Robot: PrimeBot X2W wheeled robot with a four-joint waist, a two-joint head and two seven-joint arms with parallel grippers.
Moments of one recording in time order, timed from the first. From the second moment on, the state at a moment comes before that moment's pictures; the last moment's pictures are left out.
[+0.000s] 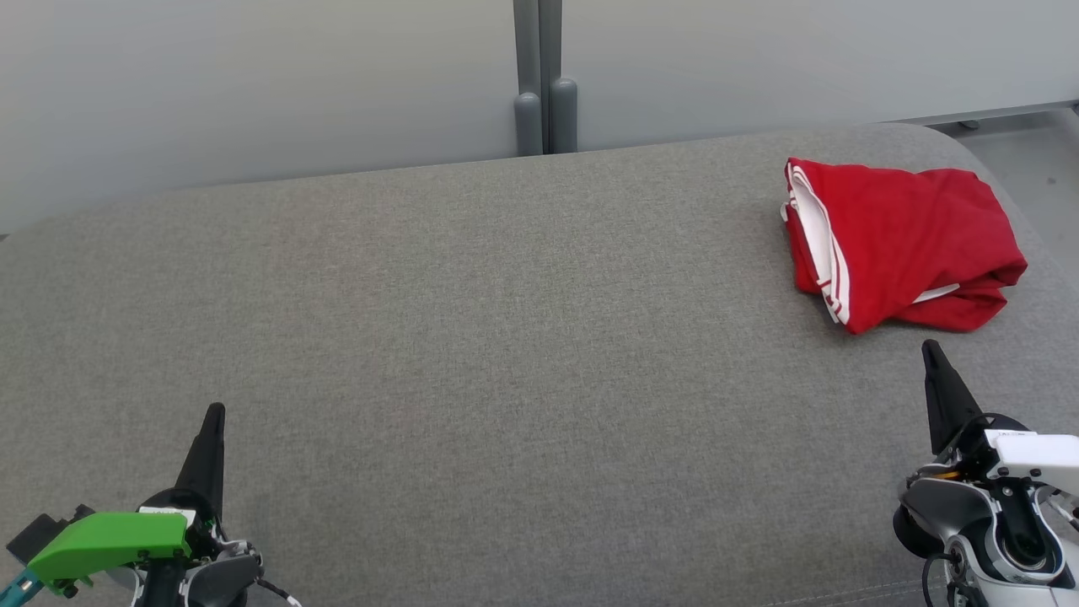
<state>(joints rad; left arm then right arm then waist) -0.05 0.05 0.06 0.28 -1.63 -0.12 0.09 -0.05 -0.06 -0.10 0.28 1.64 0.12 0.08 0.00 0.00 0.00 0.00</state>
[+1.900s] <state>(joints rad) -0.05 0.05 0.06 0.28 -1.63 -0.12 0.09 -0.05 -0.06 -0.11 0.28 1.64 0.12 0.09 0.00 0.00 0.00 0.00</state>
